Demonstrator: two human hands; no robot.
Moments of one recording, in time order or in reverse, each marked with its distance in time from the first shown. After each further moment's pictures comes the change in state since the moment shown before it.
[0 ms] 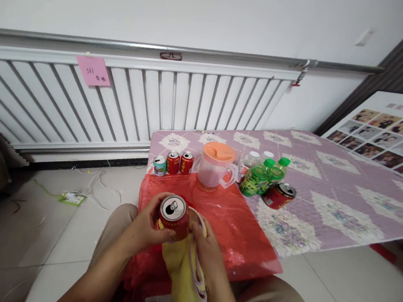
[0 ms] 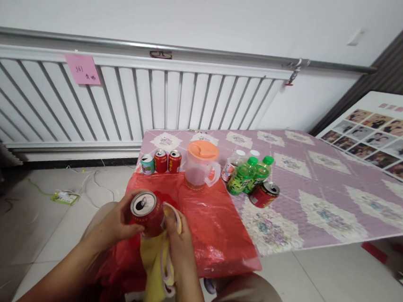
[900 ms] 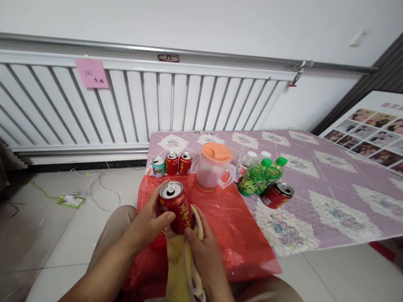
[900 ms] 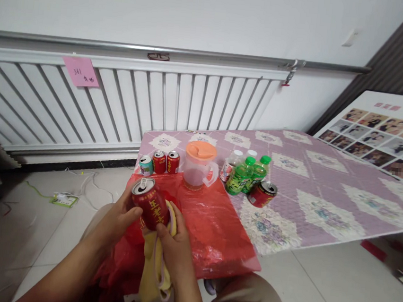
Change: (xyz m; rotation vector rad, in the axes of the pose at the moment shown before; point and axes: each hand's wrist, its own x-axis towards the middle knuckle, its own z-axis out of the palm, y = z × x) left_hand 0.012 0.019 0.019 -0.201 0.065 -0.113; right_hand -0.007 -0.017 0.006 -0.095 -0.017 -0.071
